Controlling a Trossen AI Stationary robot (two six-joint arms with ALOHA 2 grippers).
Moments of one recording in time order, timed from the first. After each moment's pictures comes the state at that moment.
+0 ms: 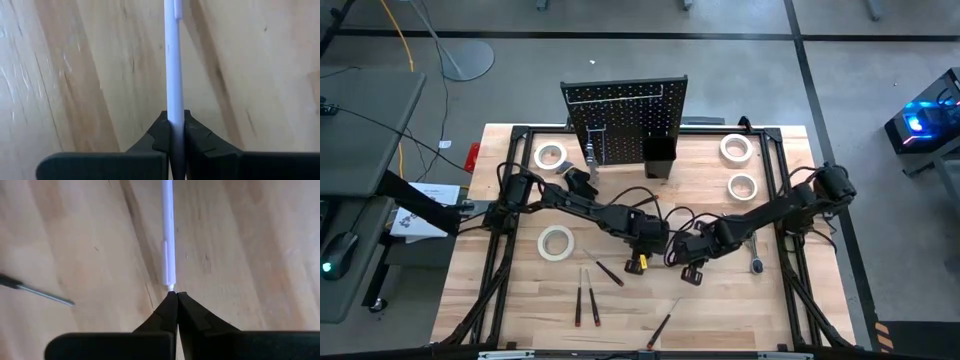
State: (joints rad) left arm -0.13 2.12 1.47 -0.52 0.08 0.15; right arm 0.34 1.68 1.04 -0.60 0.05 0.65
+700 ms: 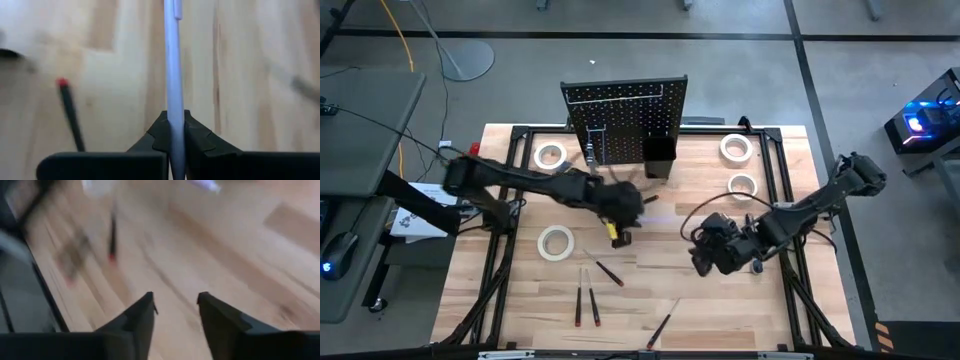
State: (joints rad) left arm -0.04 1.65 1.24 -0.49 0.04 -0.12; right arm 0.52 1.37 1.07 -0.69 0.43 1.27
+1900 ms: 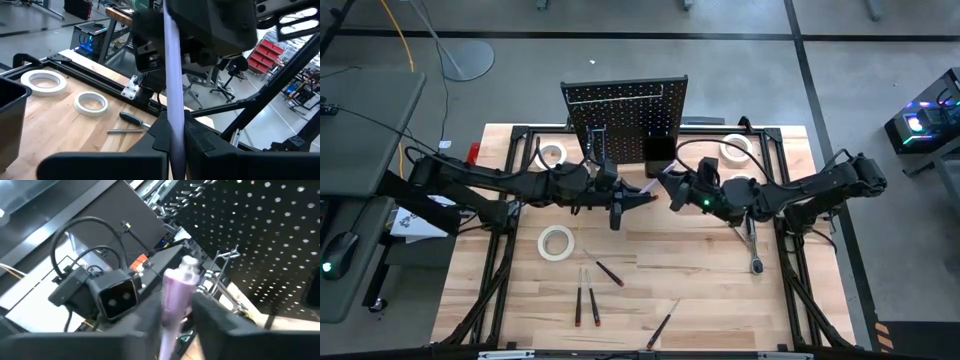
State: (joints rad) left arm -0.07 1.35 1.02 0.21 -0.14 -0.46; right arm 0.24 1.38 1.07 0.35 0.75 0.76
